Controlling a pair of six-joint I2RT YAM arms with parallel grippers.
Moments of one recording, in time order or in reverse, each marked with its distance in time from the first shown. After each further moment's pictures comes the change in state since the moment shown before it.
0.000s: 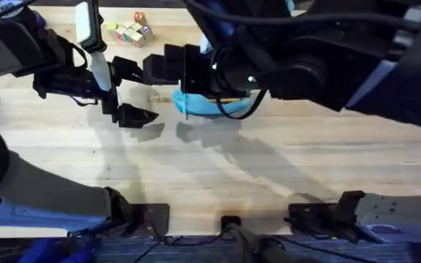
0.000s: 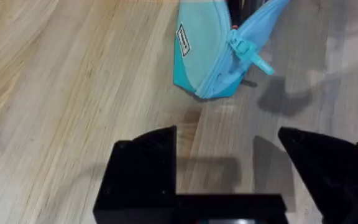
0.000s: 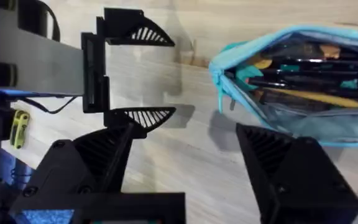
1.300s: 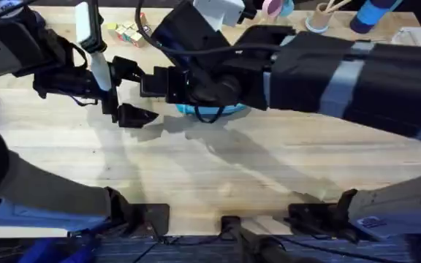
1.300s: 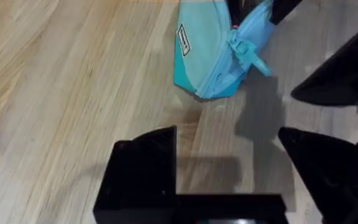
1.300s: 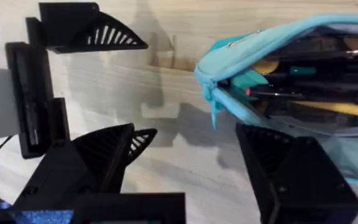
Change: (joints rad) left arm 0.000 0.000 0.000 0.001 0.000 0.000; right arm 0.012 0.220 0.000 0.113 0.030 0.056
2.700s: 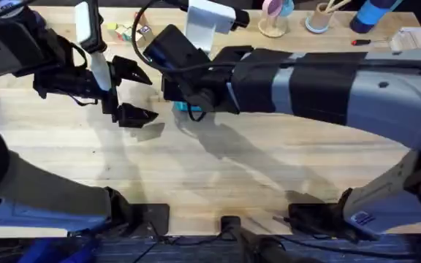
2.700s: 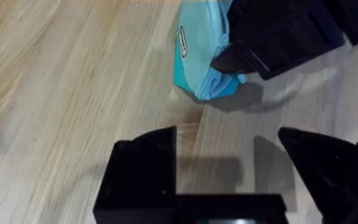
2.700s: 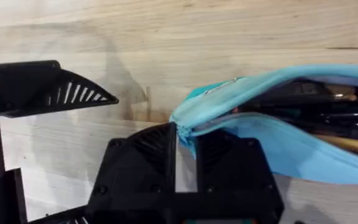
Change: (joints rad) left arm 0.000 0.000 0.000 0.006 0.000 0.000; right arm 0.003 0.147 0.000 0.167 0.216 0.003
